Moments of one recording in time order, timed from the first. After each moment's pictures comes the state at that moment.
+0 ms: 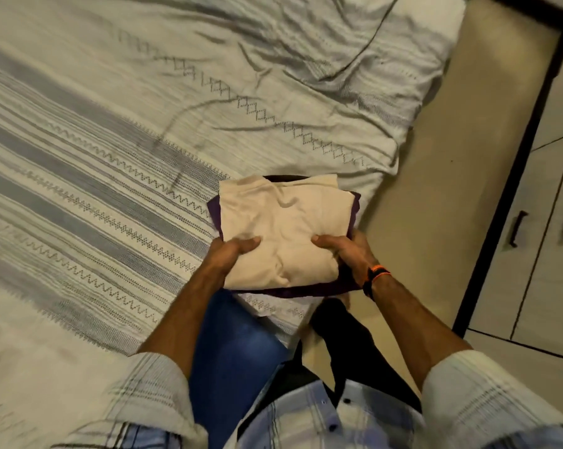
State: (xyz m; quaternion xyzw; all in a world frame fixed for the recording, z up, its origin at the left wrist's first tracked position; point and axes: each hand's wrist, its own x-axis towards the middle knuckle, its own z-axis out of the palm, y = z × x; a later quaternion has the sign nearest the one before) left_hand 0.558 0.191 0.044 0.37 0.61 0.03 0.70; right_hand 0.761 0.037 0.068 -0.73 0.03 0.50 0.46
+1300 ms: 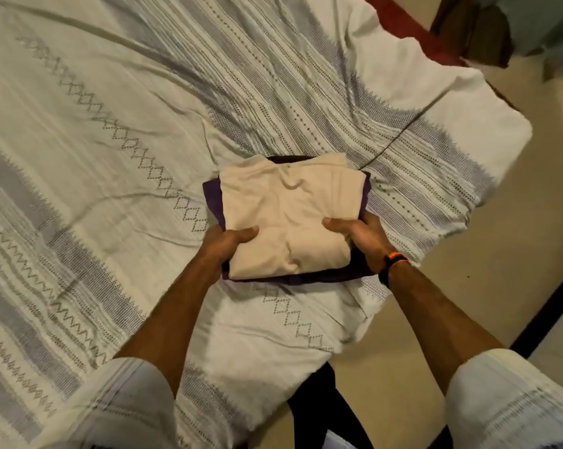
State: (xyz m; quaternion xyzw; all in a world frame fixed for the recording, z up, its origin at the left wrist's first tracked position) left_hand 0.941 0.410 -0.030 0.30 0.69 0.13 0.65; right_hand 1.191 0.322 -0.027 -0.75 -0.13 0.54 0.35
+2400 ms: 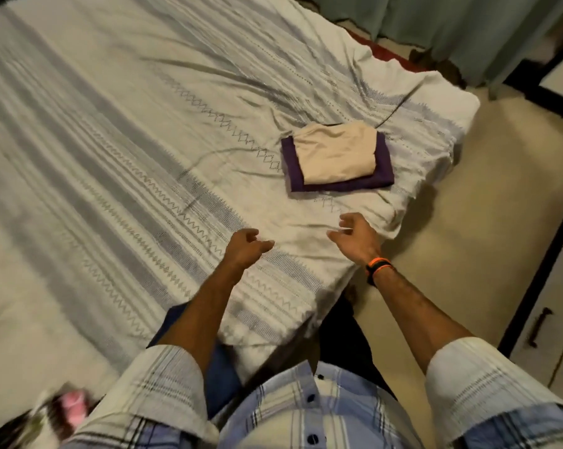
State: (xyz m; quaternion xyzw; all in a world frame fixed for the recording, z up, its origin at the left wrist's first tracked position) left_hand 0.670 0.162 0.094 0.50 0.63 0.10 0.58; right_hand 0.891 0.069 0.100 -0.82 -0.30 0.37 0.32
